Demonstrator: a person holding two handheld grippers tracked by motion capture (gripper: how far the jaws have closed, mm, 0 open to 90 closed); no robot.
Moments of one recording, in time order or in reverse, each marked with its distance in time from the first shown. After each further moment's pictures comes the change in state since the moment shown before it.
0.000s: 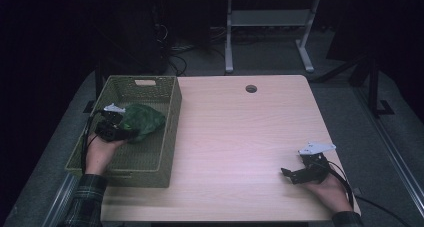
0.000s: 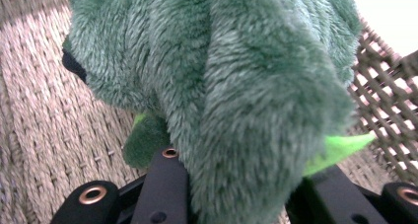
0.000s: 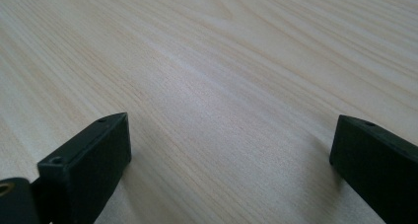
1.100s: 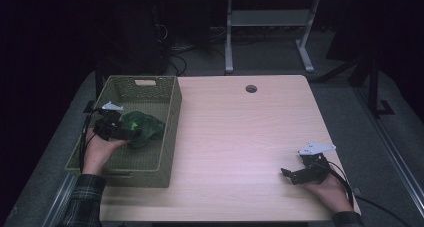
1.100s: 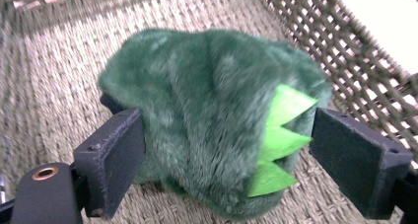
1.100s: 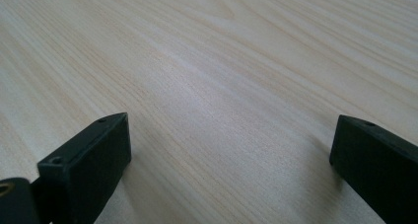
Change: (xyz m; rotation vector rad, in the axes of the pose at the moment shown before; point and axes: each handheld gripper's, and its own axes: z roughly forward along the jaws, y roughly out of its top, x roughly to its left) left arm 0.002 0.006 -0.009 -0.037 0.040 -0.009; right arm 0.000 0.000 0.000 -0.001 0.003 -0.003
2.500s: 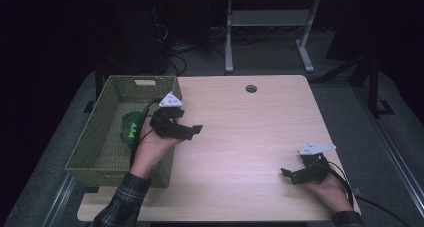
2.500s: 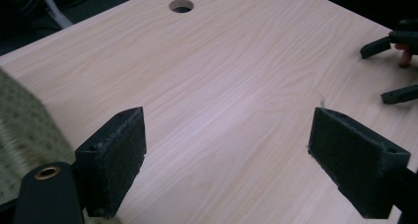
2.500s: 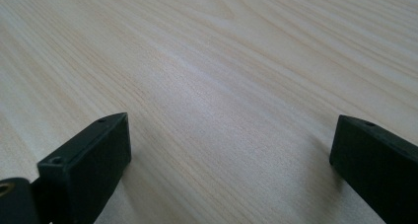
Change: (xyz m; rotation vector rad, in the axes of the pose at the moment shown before) left arm -0.172 0.070 0.003 -0.194 -0.256 0.233; right arm 0.000 0.000 0.000 0.000 0.001 0.000
